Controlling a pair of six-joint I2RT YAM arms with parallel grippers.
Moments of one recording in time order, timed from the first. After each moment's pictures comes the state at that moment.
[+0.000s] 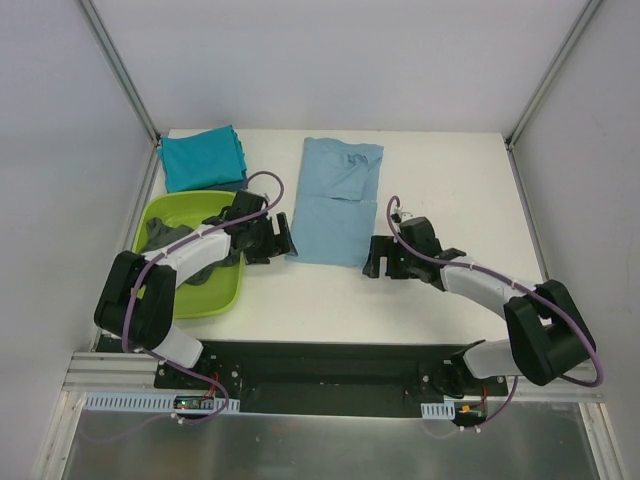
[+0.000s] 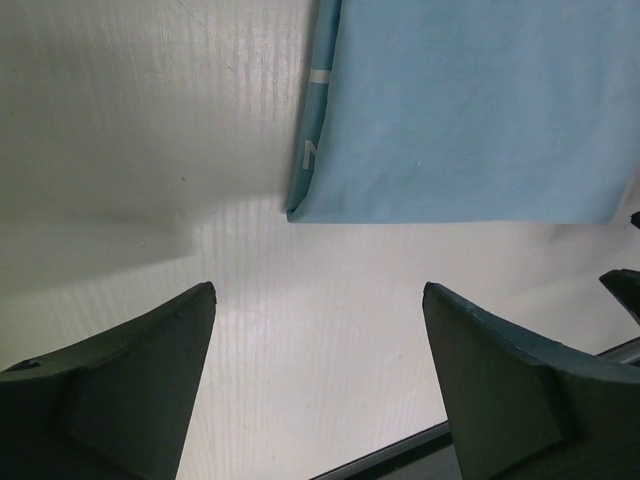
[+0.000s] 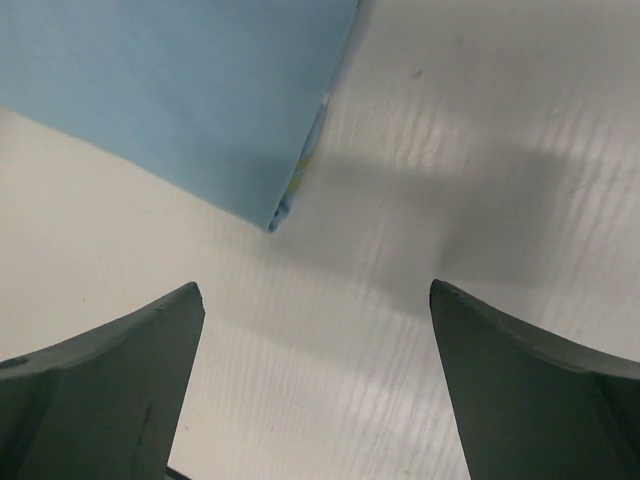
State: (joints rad) left arm -0.38 1.51 0.87 -0.36 0.23 -0.63; right arm 0.50 1.37 0.67 -0.18 -0.11 0.42
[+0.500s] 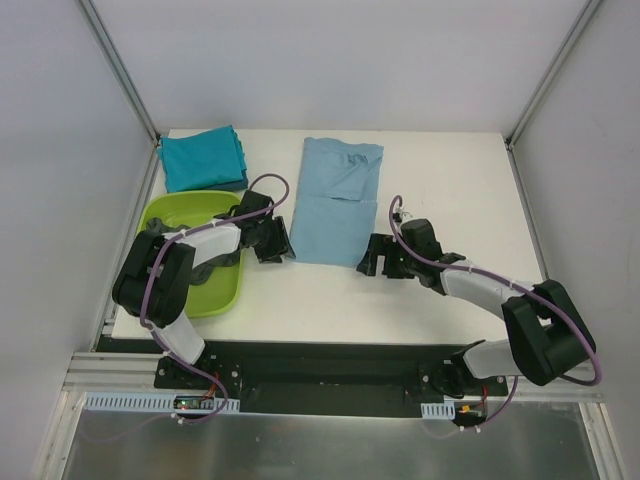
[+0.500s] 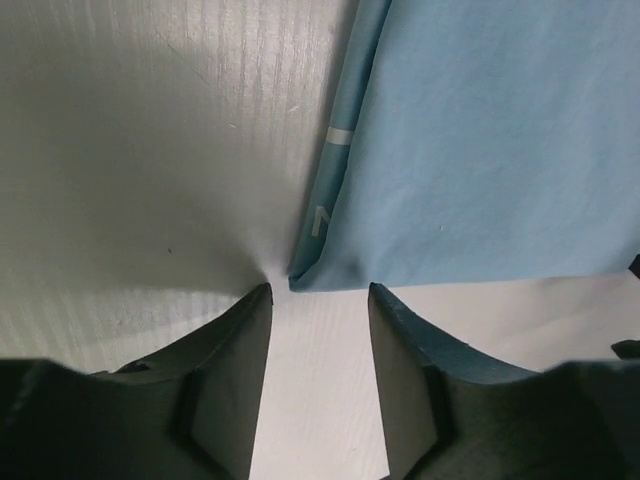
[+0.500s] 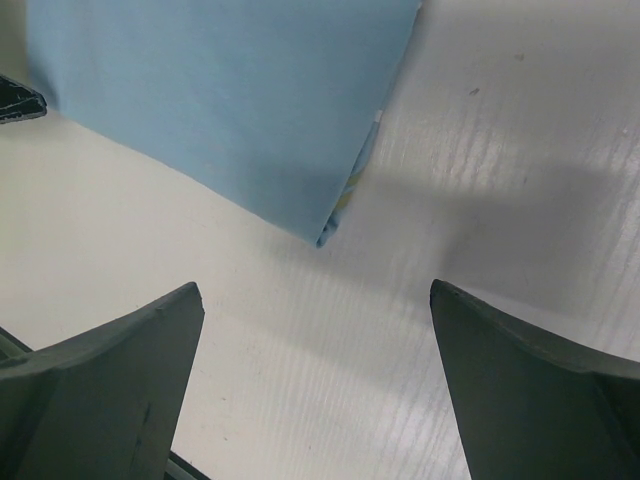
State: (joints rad) left arm -0.38 1.66 0.89 -0.28 0.26 -0.68; right arm 0.50 1.37 0.59 -0.02 -0.20 0.52
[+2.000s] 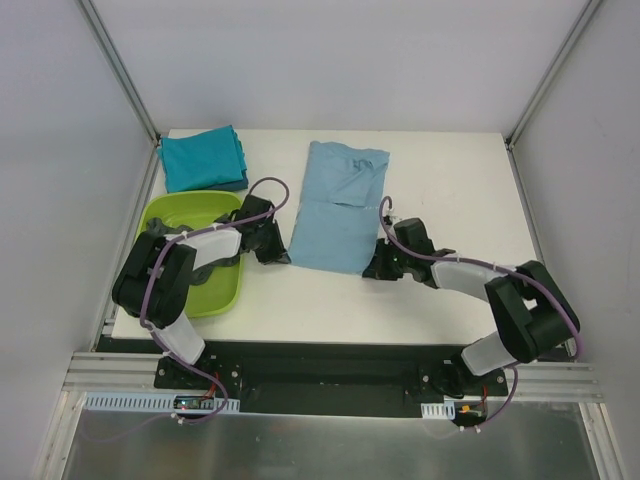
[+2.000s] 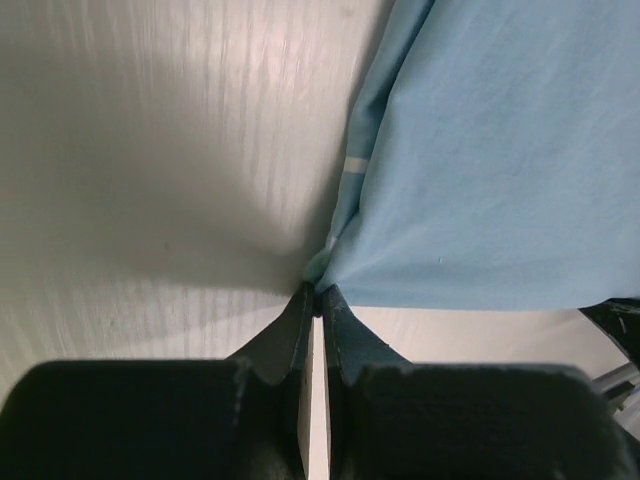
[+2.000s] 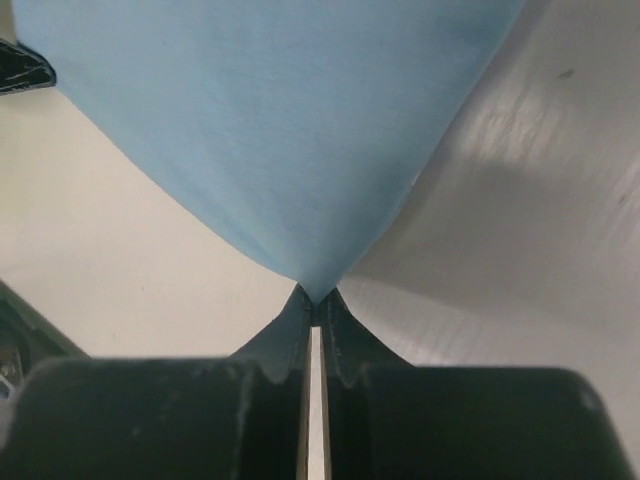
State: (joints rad) left arm -0.38 1.69 0.88 -0.23 0.25 -0.70; right arm 0.50 1.52 0.64 0.02 -0.30 0.51
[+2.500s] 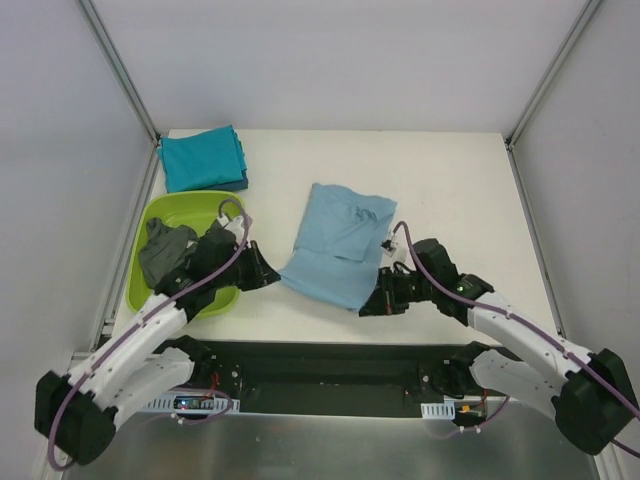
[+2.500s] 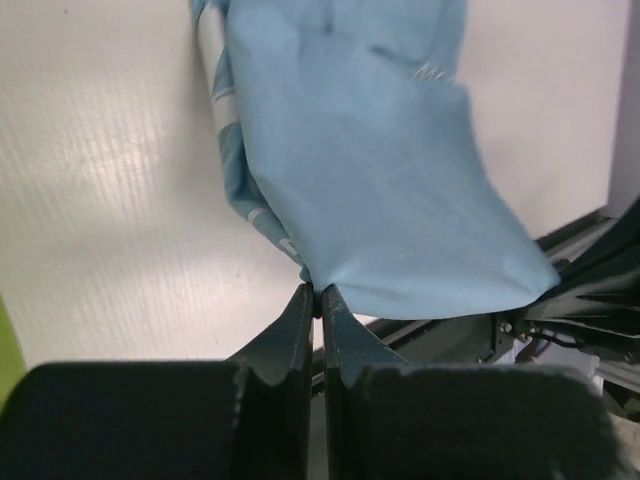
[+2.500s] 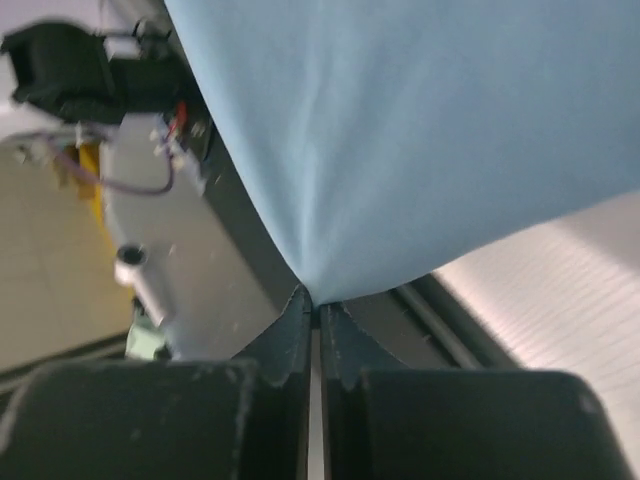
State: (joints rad) left arm -0.49 0.89 0.59 -0.42 0.23 -0.73; right arm 0.61 1.00 0.53 -0.31 -0.63 0.59
